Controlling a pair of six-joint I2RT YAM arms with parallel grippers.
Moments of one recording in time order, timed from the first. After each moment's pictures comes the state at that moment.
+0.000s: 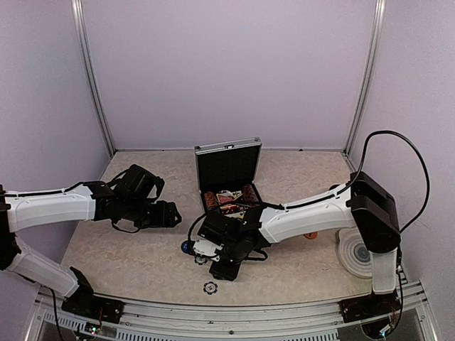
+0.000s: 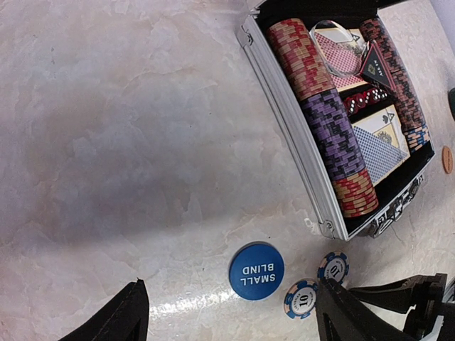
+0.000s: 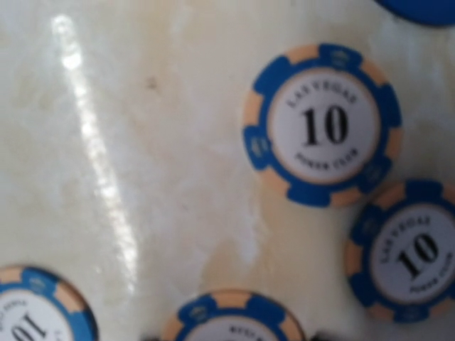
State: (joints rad) left arm -0.70 1.32 0.81 -0.41 -0.03 -0.62; right arm 1.23 2.06 1.43 -0.56 -0.04 -0.06
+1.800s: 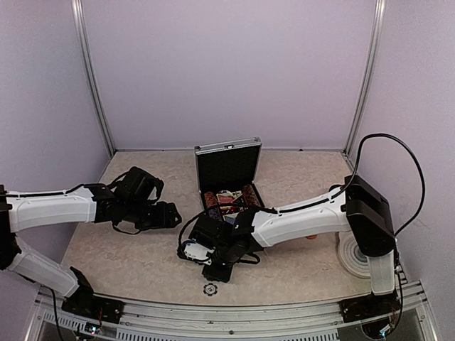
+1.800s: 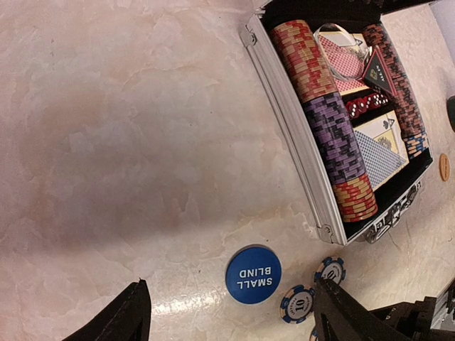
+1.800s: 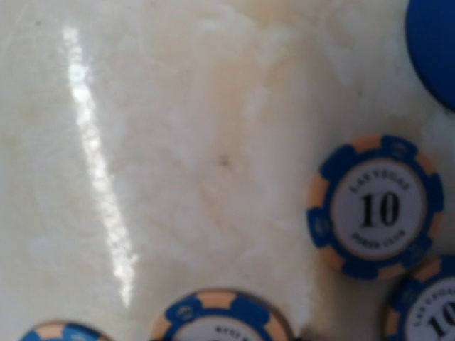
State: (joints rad) left arm -0.70 1.33 0.79 -0.37 -0.03 -0.65; right arm 1.27 2.11 1.50 -0.56 -0.02 -0.10
